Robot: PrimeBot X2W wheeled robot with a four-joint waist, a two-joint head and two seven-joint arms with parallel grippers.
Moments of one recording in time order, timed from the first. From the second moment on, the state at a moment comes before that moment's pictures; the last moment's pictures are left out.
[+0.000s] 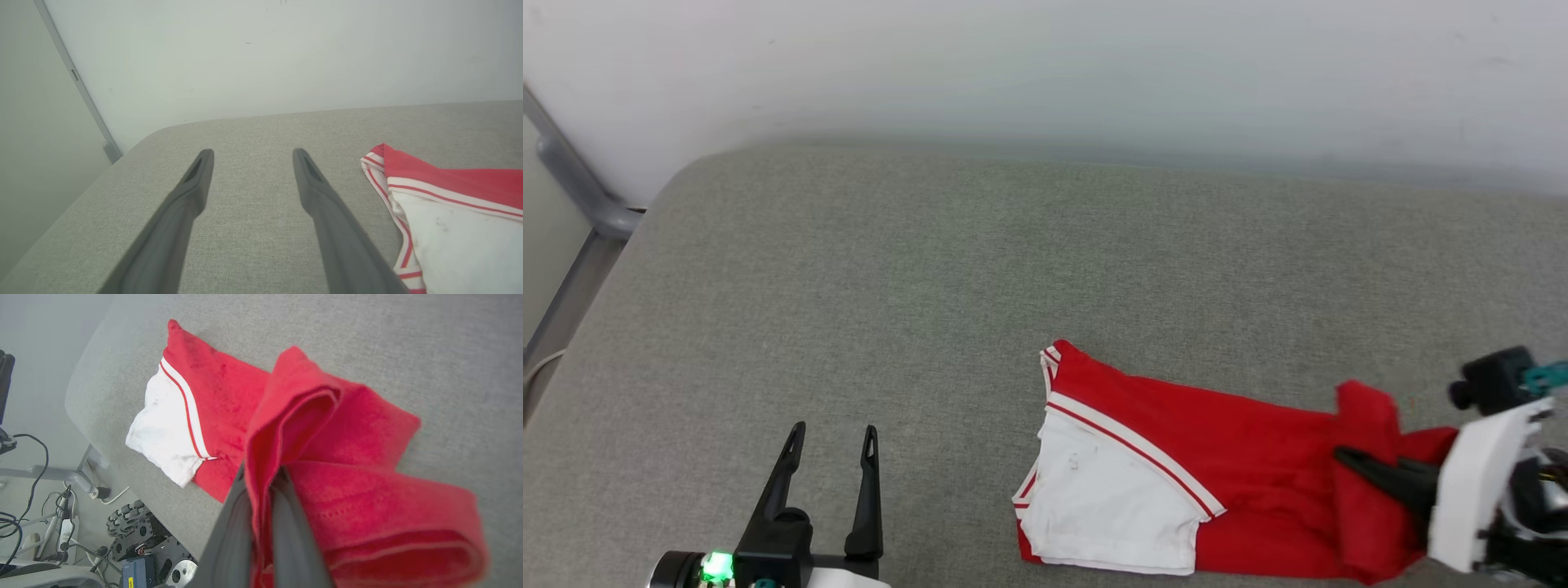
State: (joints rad) left arm 0.12 0.11 -0.08 -0.02 -0.01 0.06 -0.26; right arm -0.21 -0.73 0.44 0.06 1.13 0.13 0.50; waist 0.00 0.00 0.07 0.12
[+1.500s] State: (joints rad) left arm 0.05 0.08 -0.10 0.02 -0.02 0.06 -0.26; right arm -0.62 -0.38 0.92 0.44 0.86 0.13 0.14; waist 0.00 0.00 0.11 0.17
